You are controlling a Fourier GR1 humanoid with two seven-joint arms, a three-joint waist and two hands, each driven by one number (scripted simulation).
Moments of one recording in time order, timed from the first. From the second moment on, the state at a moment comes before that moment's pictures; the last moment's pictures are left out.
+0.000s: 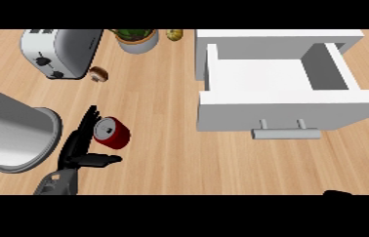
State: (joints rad) left arm -0.28 0.19 0.25 -0.61 -0.05 -0.19 -0.58; right arm 0.15 -0.09 -0.26 -2.22 -0.12 0.09 0.26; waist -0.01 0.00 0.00
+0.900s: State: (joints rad) left arm -0.49 0.18 0.21 -0.37 -0.07 -0.30 -0.67; right arm 0.13 -0.09 -0.30 -2.25 -0.14 0.11 0.30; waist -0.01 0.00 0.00
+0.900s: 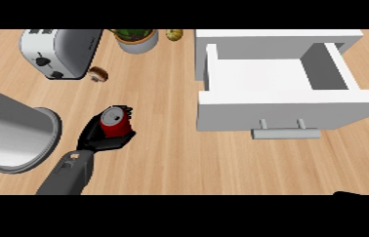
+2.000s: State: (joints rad) left arm -0.67 0.04 0.30 -0.39 0.05 -0.05 -0.62; right arm 0.10 -0.09 -0.31 -2.25 -0.09 0.09 0.30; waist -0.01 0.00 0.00
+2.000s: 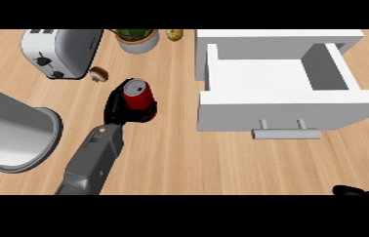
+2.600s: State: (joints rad) left arm -0.76 0.00 0.10 -0.76 0.10 0.07 -0.26; right arm 0.11 -0.09 -0.33 -2.27 -0.09 0.09 0.31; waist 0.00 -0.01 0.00
